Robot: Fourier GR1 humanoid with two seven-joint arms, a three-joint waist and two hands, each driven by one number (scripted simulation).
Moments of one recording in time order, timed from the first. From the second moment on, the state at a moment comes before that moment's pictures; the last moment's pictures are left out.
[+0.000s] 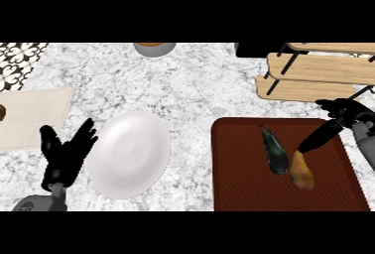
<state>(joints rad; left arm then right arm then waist) -0.06 0.34 -0.12 -1.30 0.33 0.14 0.22 -0.48 -0.69 0.32 -1.26 -0.11 0.21 1.06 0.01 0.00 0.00</state>
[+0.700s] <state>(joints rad) -0.07 0.32 -0.10 -1.33 0.30 0.13 0.25 -0.46 -0.62 0.38 -1.24 0.01 0.18 1.10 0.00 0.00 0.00</state>
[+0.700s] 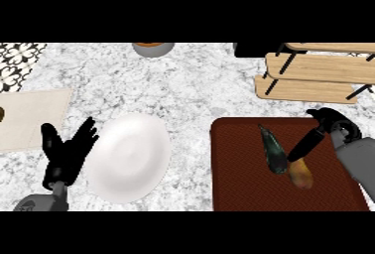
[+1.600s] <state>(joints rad) -0.04 0.28 -0.06 -1.35 0.25 0.10 0.26 -0.40 -0.51 0.38 -1.10 0.24 0.17 1.04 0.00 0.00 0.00</state>
